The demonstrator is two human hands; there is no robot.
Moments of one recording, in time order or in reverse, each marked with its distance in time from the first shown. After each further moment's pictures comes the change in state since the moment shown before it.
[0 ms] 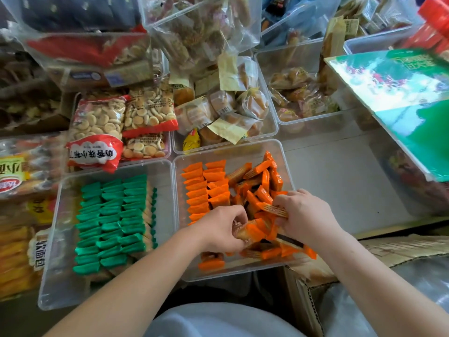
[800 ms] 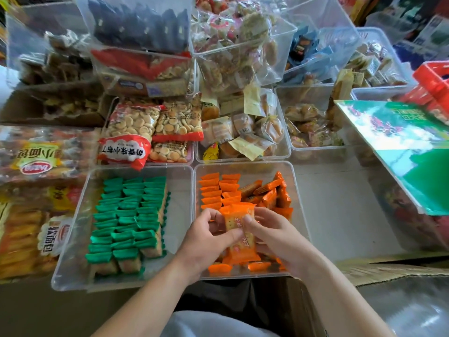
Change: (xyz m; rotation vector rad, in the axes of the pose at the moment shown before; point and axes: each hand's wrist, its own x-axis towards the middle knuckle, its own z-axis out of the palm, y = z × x) left_hand -0.093 0.002 0.010 -0.955 0.523 -0.088; right_hand -0.032 -0.088 -0.019 1.451 -0.266 0.180
